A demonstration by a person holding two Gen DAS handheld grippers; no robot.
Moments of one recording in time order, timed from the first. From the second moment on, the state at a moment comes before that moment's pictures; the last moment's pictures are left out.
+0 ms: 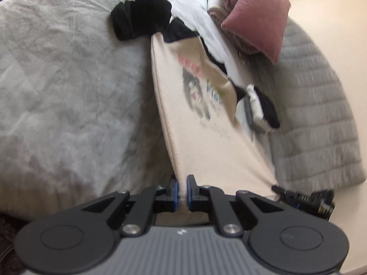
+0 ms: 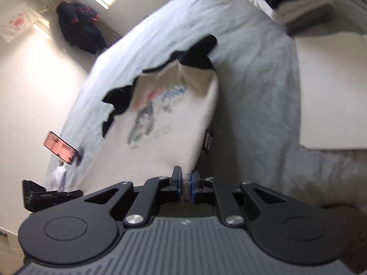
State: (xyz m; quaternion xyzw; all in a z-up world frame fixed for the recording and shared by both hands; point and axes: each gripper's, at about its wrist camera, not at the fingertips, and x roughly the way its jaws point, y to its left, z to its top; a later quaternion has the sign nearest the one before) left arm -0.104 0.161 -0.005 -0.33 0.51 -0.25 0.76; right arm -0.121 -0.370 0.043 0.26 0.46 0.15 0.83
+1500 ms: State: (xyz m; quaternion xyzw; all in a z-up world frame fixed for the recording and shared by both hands) left arm -0.032 0.119 0.030 -0.16 0.43 -0.21 0.86; right arm -0.056 -0.303 0.033 0.12 0.47 0.14 0.86
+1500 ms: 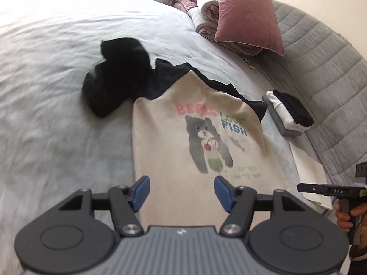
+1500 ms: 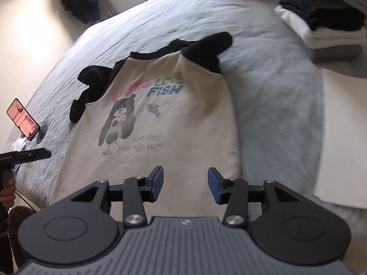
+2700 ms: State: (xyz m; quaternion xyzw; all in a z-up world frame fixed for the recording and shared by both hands) left arm 0.092 0.169 0.021 -0.05 0.31 0.13 0.94; right arm 0.113 -0.125 0.004 0.12 0.45 0.20 0.86
